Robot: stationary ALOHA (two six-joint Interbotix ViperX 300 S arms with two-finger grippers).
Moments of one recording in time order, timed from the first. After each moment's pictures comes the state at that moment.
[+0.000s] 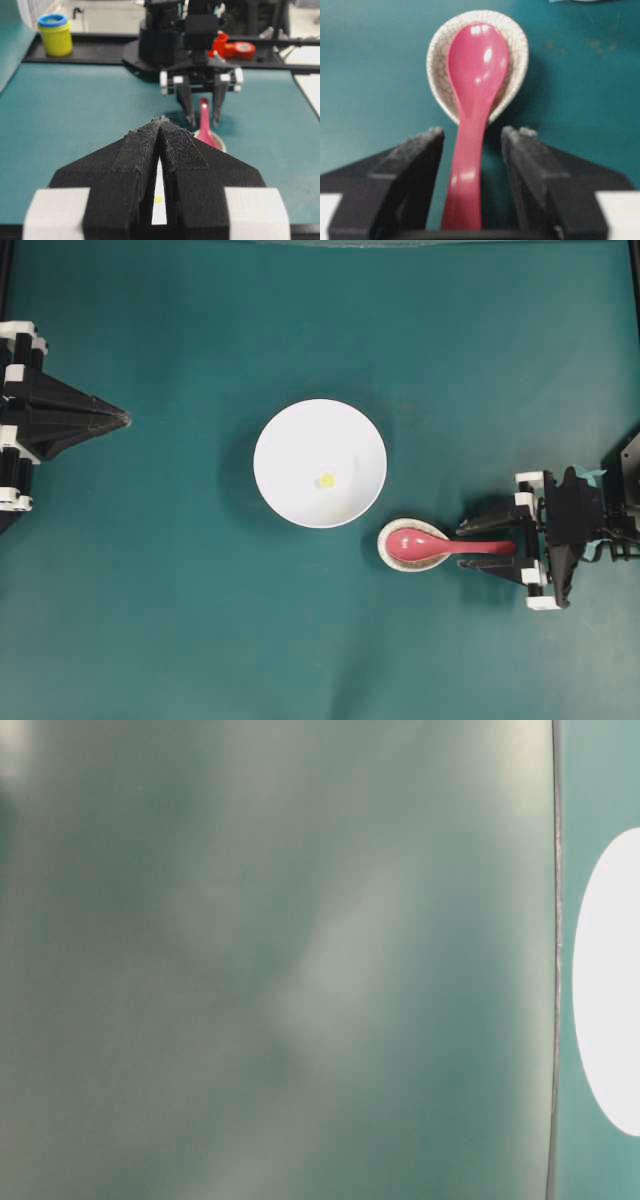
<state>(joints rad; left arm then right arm) 0.01 -0.96 1.18 0.01 -0.28 0.00 0.55 0.18 1.32 0.55 -1.15 0.10</state>
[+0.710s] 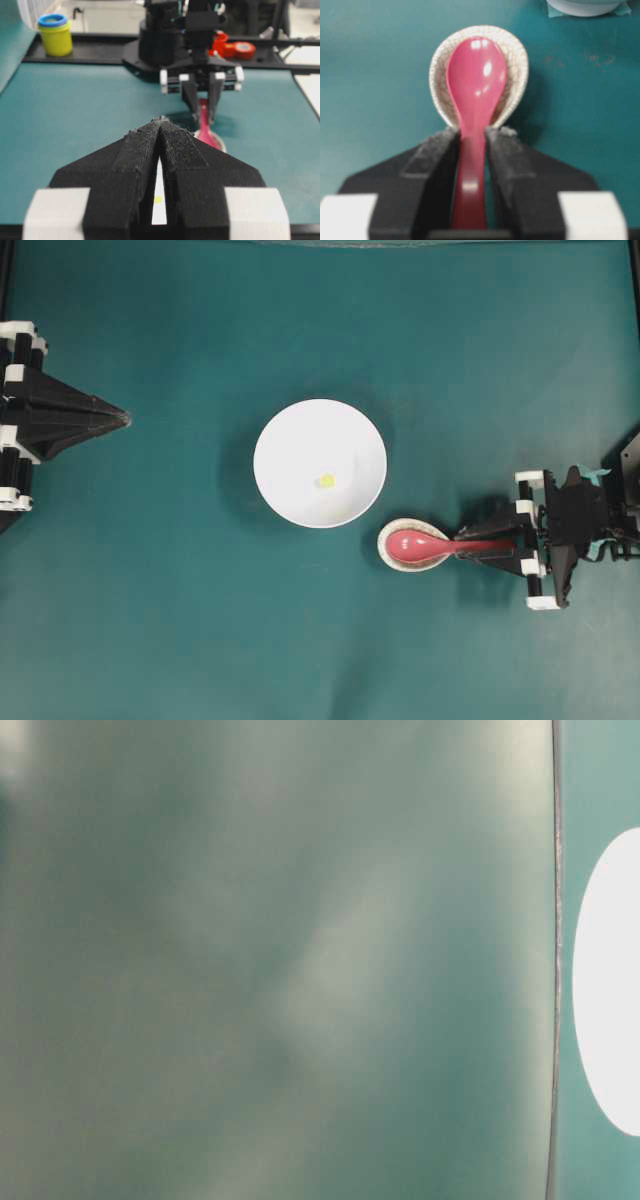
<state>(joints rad) 0.02 -0.96 1.19 0.01 -0.28 0.00 0.55 0.18 1.32 0.55 -1.19 0.10</state>
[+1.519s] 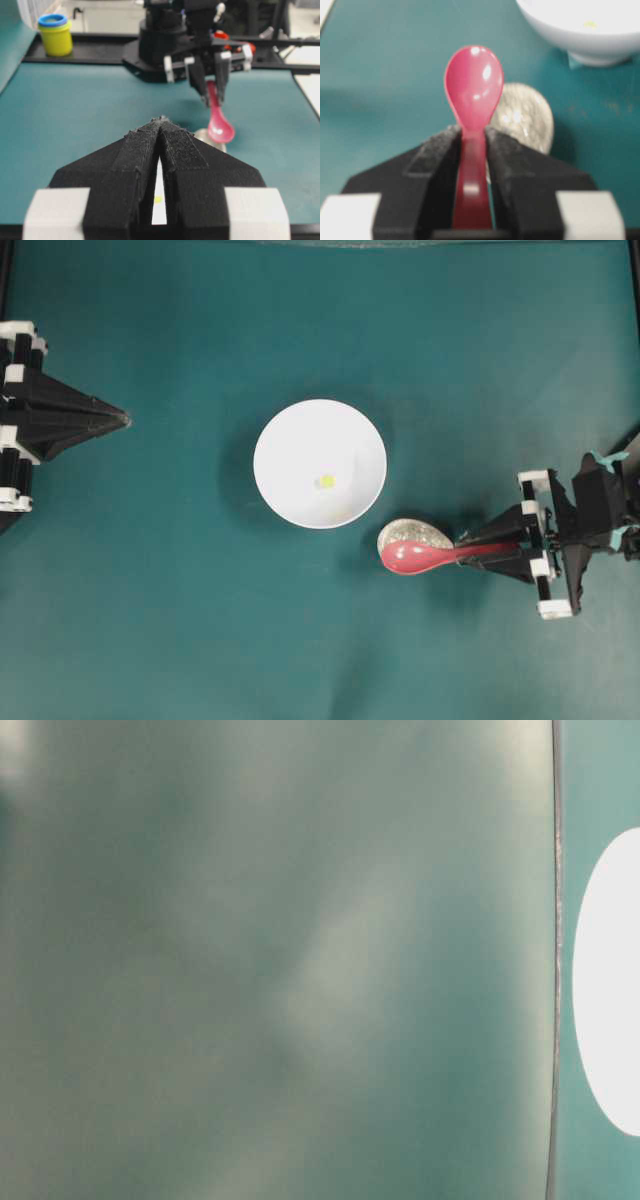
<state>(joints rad) 0.01 -0.96 1.18 0.01 -0.28 0.00 0.54 -0.10 1.30 0.55 -1.01 0.05</state>
